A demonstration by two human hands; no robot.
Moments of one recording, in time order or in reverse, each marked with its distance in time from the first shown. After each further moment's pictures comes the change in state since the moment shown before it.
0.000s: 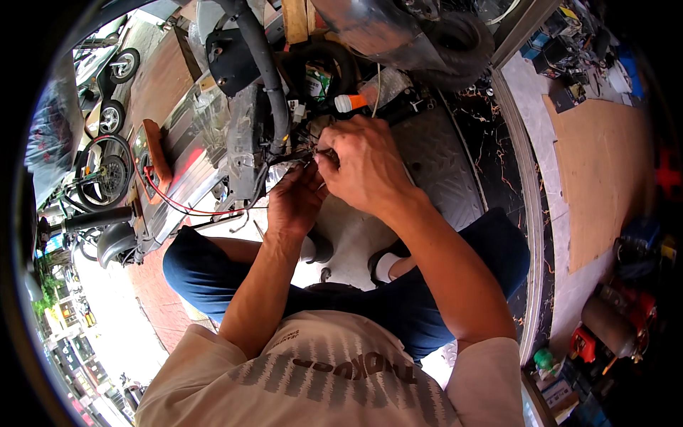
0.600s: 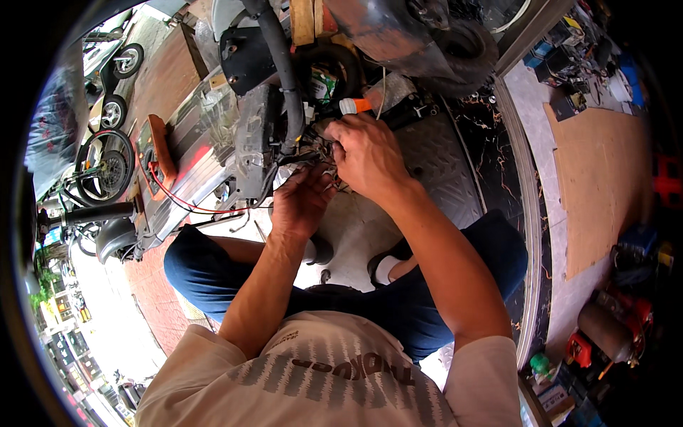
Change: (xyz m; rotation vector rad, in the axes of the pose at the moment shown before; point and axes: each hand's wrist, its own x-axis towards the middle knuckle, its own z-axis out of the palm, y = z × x) left_hand -0.003 0.001 0.000 -0.027 -0.059 -0.012; right_hand 0.013 0.016 0.020 -0.035 0.017 0.027
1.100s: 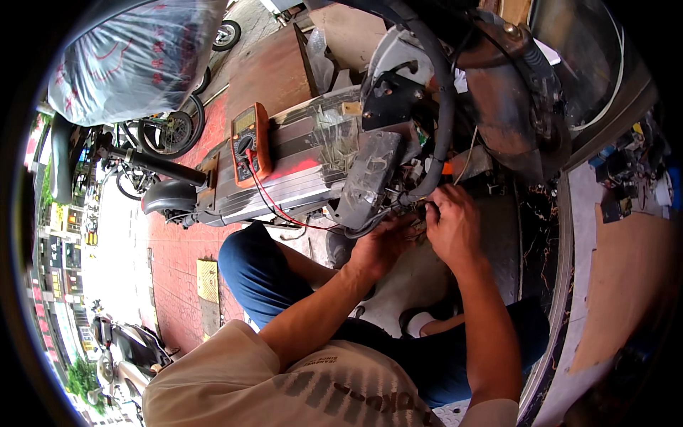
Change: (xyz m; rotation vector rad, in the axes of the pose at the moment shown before) left_hand -0.011 -0.009 0.007 -0.013 0.047 0.048; right_hand 0.000 -0.013 0.003 -0.008 0.037 -0.041
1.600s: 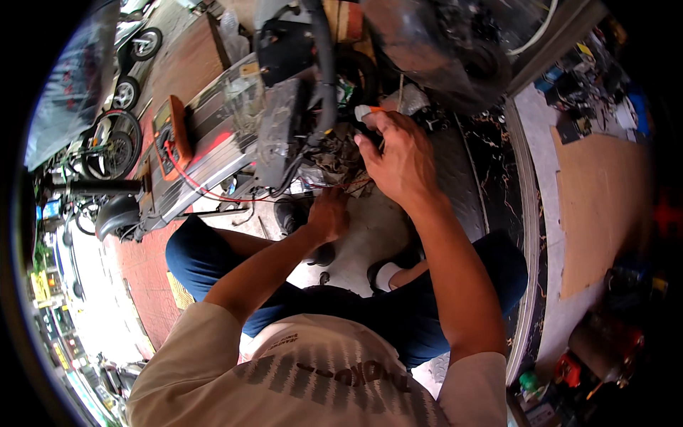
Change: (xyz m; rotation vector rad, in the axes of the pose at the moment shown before) left_hand 0.029 -0.032 -0.098 2.333 -0.206 0.466; right_hand -0.005 0.011 -0.021 0.014 0.144 0.061
